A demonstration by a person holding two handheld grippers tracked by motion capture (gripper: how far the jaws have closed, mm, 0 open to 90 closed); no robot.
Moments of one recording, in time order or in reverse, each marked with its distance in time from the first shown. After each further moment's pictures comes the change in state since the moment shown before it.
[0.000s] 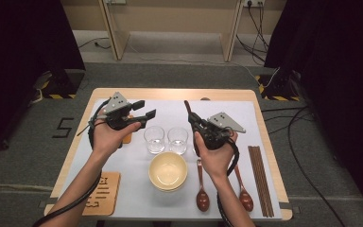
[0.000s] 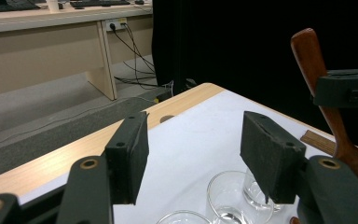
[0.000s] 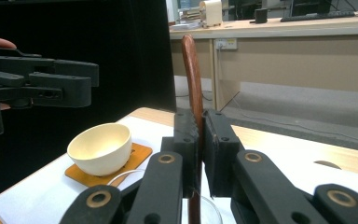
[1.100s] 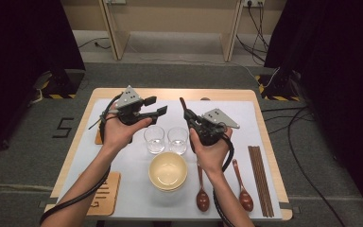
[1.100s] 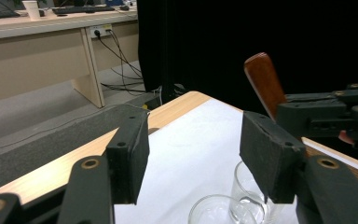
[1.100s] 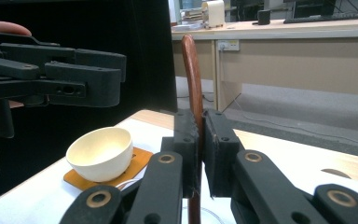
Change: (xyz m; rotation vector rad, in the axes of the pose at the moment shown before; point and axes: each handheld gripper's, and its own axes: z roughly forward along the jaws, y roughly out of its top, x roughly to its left) left arm -0.015 0.016 0.022 -0.014 -0.060 0.016; right arm 0.004 0.003 0.015 -0.001 0.004 -0.009
